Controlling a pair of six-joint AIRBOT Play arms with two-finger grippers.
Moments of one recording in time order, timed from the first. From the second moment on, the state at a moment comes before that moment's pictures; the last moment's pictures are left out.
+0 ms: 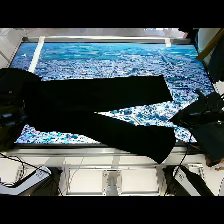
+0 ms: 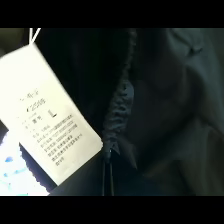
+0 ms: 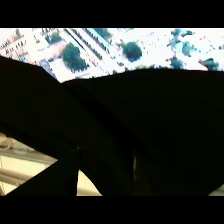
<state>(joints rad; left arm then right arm) 0.81 -1.15 0.83 0.94 -1.00 -0.88 -0.49 -0.95 0.81 -1.02 1.51 1.29</state>
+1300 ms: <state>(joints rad) 0.80 -1.15 1.05 1.20 -1.18 -1.14 -0.59 -1.37 0.76 -1.10 1.21 1.05</state>
